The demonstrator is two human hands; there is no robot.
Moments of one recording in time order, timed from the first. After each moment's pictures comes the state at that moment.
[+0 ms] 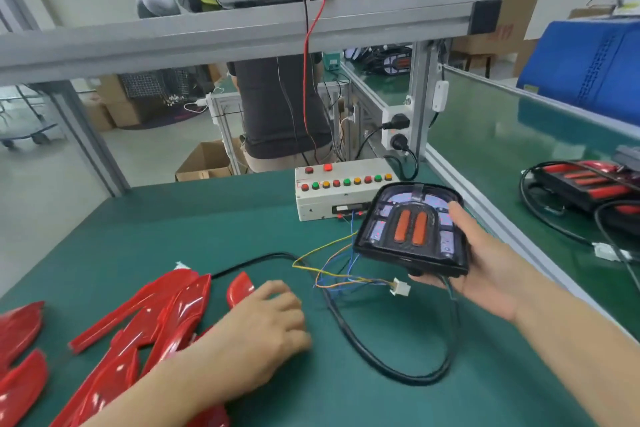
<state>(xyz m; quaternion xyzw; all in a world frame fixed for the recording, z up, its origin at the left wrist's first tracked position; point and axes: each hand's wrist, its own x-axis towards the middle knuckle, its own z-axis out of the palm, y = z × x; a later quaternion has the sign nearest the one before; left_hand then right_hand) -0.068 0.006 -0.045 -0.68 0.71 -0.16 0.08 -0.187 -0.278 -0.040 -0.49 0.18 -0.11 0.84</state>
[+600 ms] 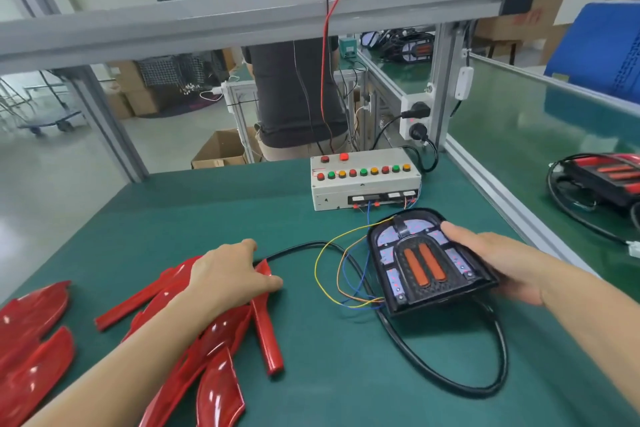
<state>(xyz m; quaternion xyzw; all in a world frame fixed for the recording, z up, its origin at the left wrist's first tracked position) -0.010 0.006 -0.044 -0.98 0.18 0.02 -0.01 -0.182 -0.295 -0.044 -0.70 0.30 0.06 0.64</state>
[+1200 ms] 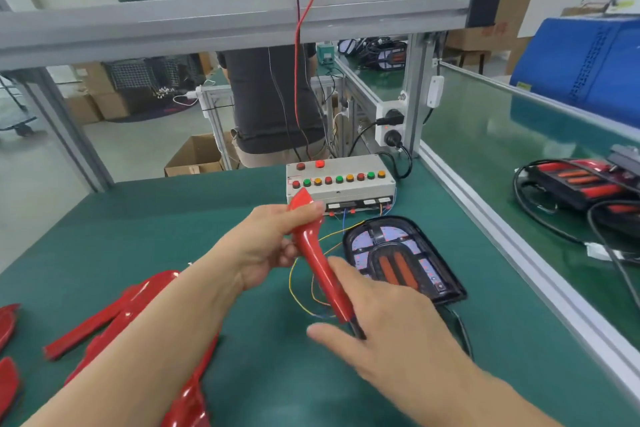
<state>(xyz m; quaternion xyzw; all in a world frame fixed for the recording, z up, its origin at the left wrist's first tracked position) -0.036 -0.069 0.010 -0.71 0.18 0.34 -0.59 -0.207 -0.156 -0.012 -0.96 0.03 -0.17 0.20</state>
